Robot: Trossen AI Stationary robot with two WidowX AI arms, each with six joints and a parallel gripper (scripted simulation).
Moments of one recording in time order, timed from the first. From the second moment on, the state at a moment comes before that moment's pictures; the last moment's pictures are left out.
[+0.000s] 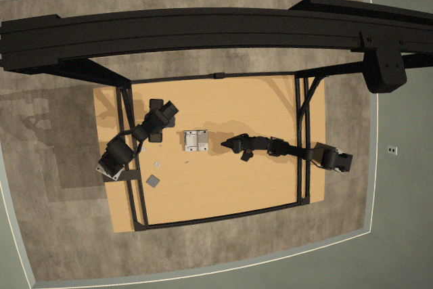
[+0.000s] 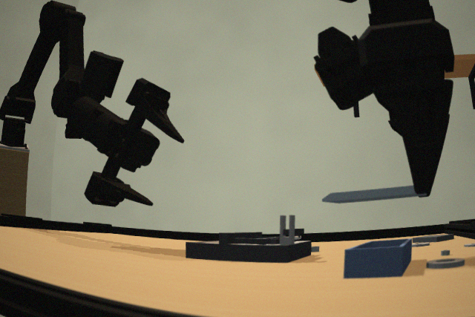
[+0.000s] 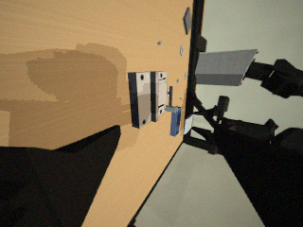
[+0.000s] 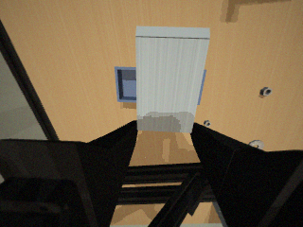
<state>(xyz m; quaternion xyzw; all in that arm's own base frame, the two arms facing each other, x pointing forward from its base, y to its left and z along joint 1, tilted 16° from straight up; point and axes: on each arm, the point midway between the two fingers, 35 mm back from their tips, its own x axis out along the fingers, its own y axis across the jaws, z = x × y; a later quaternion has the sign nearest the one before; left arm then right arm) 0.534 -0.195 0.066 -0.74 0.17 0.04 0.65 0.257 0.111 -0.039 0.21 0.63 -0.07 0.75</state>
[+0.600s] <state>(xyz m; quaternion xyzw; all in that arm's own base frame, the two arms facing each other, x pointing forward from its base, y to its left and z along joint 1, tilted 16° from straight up) 0.534 -0.195 0.065 -0.74 0.17 0.04 0.65 0.245 0.054 -0.051 0.20 0.63 -0.06 0.75</state>
